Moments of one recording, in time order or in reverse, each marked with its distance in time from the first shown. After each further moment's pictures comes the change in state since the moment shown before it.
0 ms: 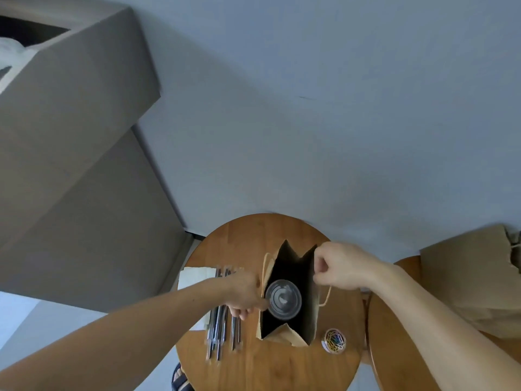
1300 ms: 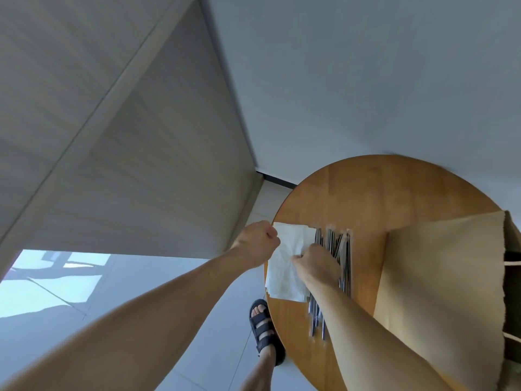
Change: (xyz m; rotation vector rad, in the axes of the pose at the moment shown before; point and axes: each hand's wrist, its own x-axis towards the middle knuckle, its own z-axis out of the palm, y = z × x) left_hand 0.069 -0.238 -0.074 -0.234 0.566 -0.225; right_hand 0.262 -0.195 0.279 0.405 0.105 0.473
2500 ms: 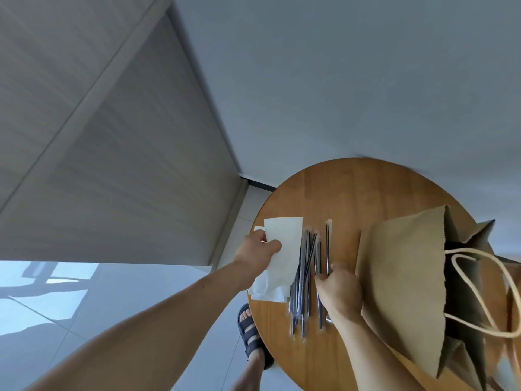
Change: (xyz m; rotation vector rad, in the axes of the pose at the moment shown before) left_hand -0.034 0.036 0.029 -0.522 -0.062 -0.095; right_hand -0.034 0.080 -0.034 0.234 0.209 0.119
